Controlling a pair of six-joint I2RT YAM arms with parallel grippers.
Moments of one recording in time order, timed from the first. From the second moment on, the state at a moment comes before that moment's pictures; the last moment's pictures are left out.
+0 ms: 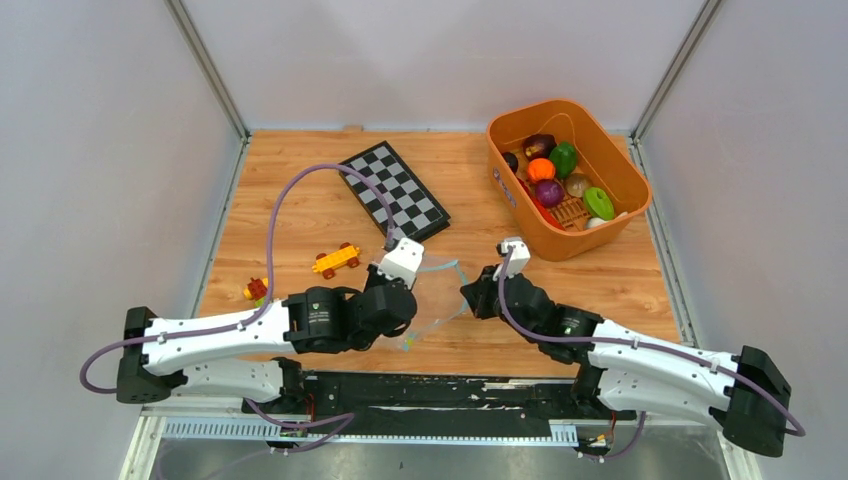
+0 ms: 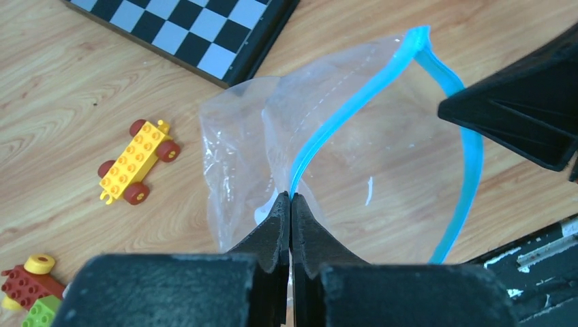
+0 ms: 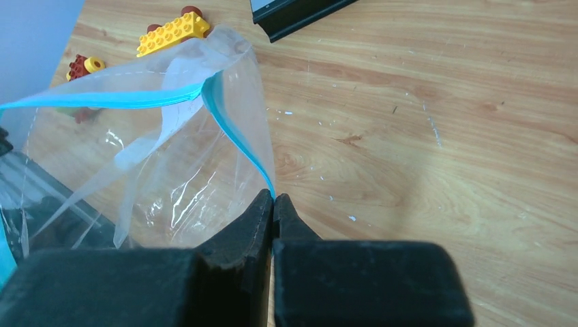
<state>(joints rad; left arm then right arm) -1.37 1.08 0.99 -0.68 -0.81 -0.48 1.07 0.92 0.49 -0.02 0.41 0.70</state>
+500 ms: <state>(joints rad) -1.20 1.11 0.97 -0.58 -0.71 -0.55 1.05 0.83 0.77 -0.30 0.38 0.52</state>
